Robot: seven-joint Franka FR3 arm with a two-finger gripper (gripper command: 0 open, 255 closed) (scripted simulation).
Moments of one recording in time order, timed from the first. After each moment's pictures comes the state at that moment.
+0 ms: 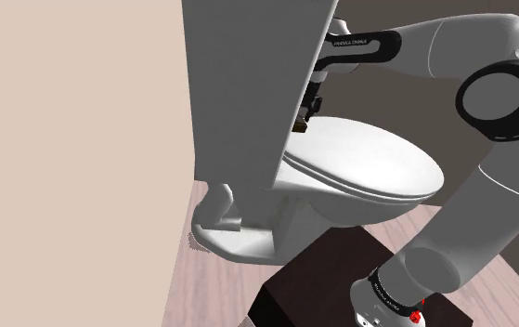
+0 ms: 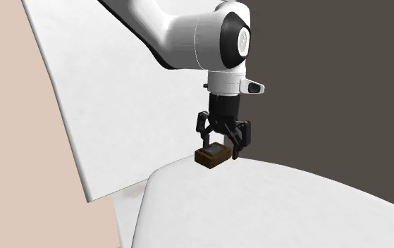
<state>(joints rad) -0.10 0.10 -0.12 -1.84 0.05 1.93 0.19</state>
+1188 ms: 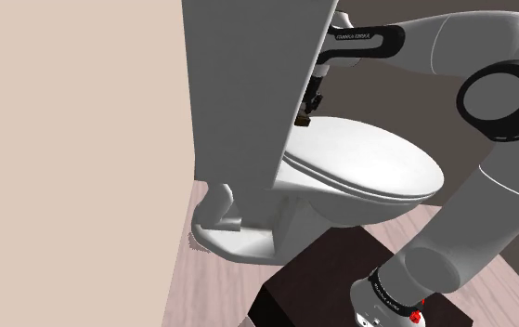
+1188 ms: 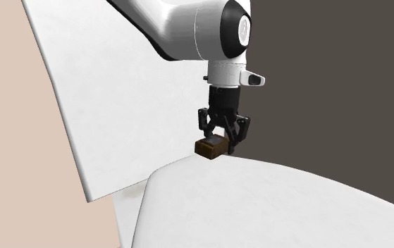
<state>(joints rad) -0.09 0.09 -0.12 -1.80 0.05 1.88 0.20</state>
